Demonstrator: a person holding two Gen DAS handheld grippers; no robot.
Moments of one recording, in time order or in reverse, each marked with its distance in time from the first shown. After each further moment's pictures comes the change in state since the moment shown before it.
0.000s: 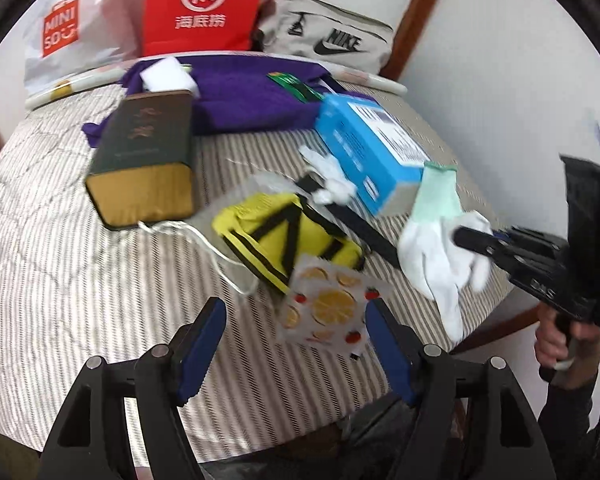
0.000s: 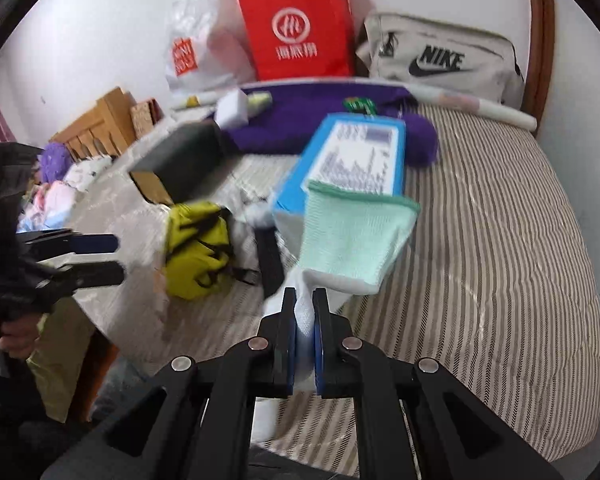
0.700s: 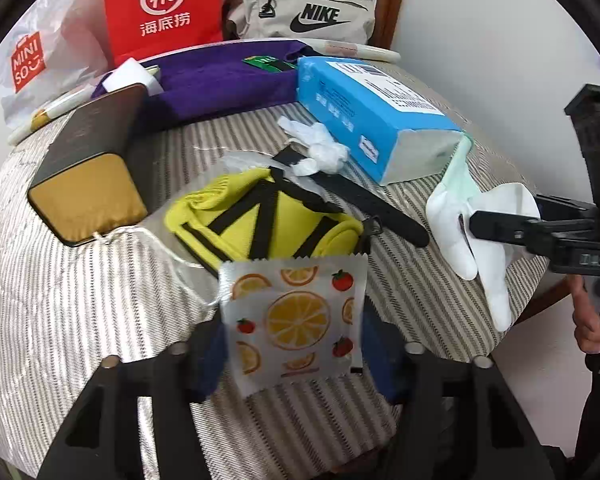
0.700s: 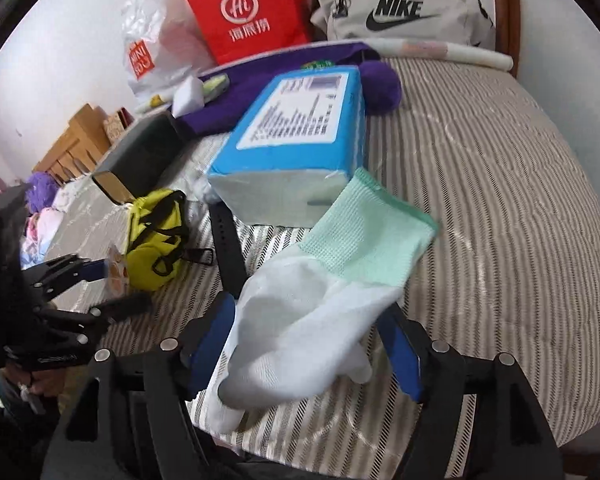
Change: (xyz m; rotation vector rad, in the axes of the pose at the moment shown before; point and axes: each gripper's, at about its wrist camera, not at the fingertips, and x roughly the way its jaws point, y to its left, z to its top) left arm 0.043 -0.024 -0.010 0.126 0.005 0.098; right arm 0.026 -0.031 -0.015 0.157 0.075 -0.002
